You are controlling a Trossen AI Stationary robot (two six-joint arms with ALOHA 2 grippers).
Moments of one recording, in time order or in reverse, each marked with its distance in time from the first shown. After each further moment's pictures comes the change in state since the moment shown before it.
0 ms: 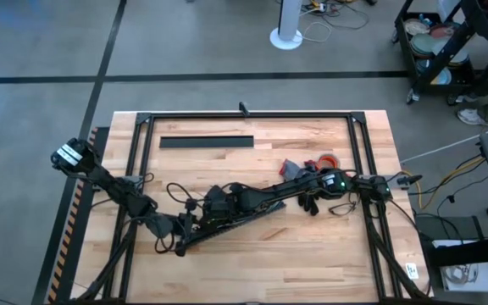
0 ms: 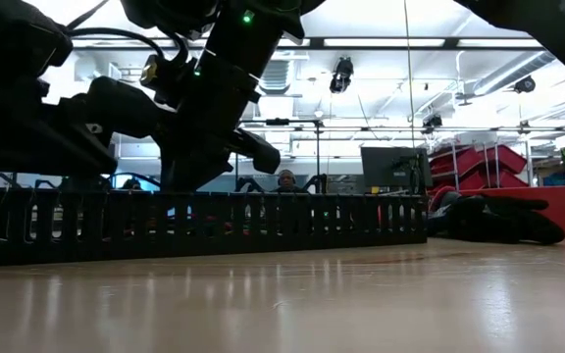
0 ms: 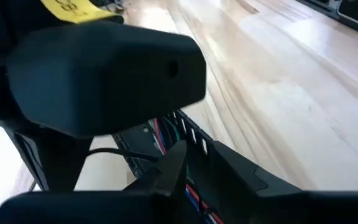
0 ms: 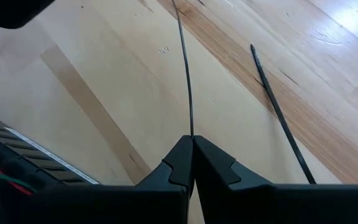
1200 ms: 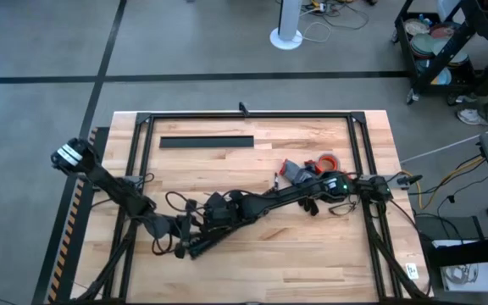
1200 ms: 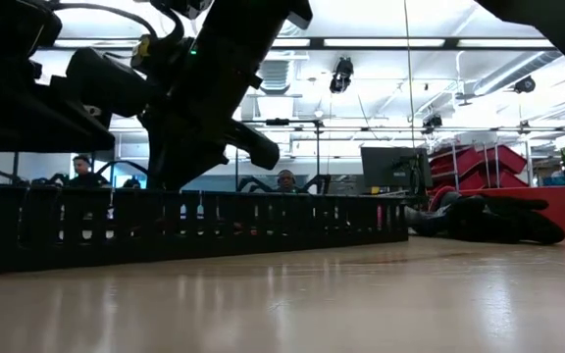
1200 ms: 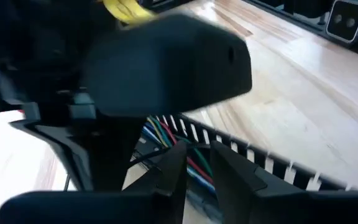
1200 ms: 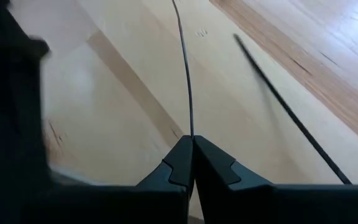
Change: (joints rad) left arm -0.021 0.008 -0.002 0.093 -0.027 0.087; right arm 0.046 -0.010 -0.001 0.023 -0.026 0.035
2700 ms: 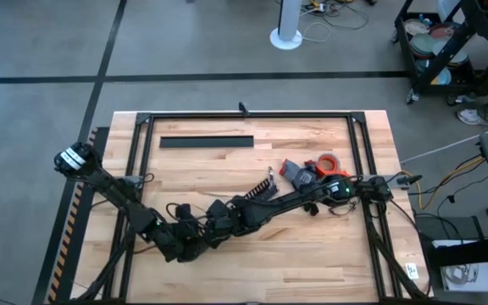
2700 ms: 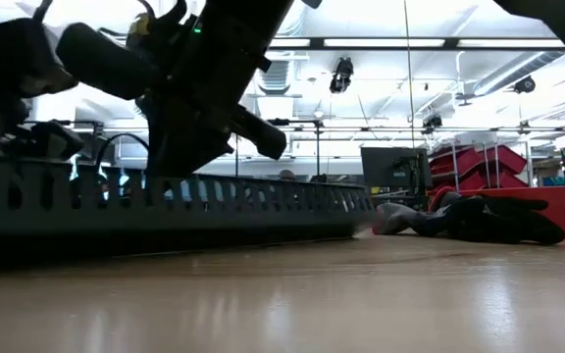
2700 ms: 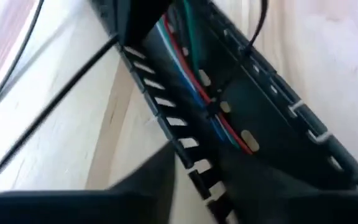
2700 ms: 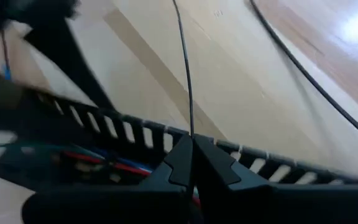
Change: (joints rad) left arm -0.061 0.060 0.297 -0.856 -0.019 -0.773; right arm 0.045 -0.005 0.001 -0.029 0.031 0.016
